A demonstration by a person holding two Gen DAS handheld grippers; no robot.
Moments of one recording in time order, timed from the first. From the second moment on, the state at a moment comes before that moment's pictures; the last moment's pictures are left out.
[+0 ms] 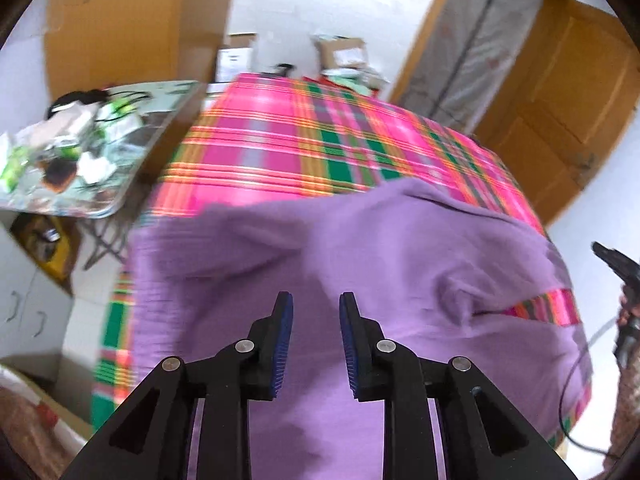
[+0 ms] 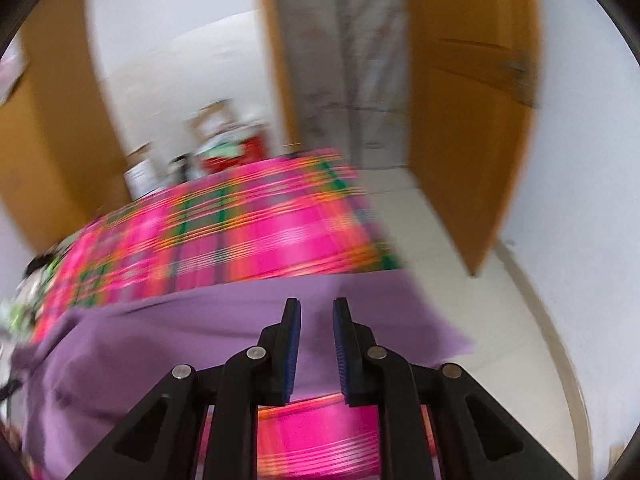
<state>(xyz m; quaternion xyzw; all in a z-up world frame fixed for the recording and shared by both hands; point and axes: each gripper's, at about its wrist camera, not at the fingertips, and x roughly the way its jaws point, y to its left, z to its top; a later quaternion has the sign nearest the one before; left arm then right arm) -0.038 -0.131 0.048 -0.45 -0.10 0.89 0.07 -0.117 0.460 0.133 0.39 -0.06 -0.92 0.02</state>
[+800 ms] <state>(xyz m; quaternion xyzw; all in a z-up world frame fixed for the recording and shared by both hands) -0.085 -0.195 0.040 -0.43 -0.10 0.89 0.06 -0.150 0.138 0.063 0.38 0.23 -0.83 0.34</state>
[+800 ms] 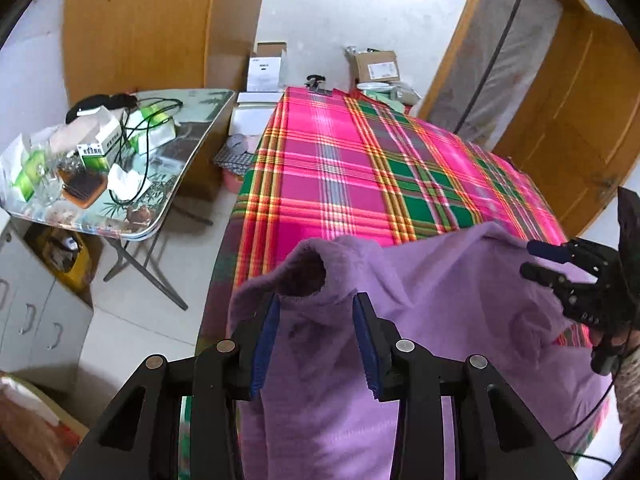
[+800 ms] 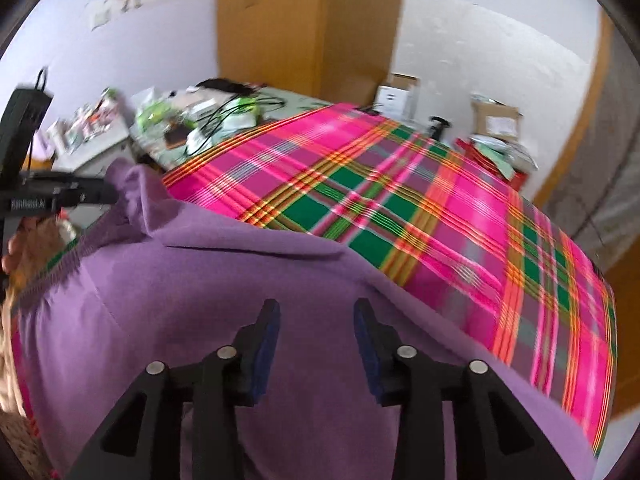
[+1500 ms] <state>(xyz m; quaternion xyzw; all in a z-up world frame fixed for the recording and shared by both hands) -0.153 -0.213 0.015 -0.48 -0.19 0.85 0.09 -0.204 0.102 0.031 0.37 0.30 -0.81 0.35</state>
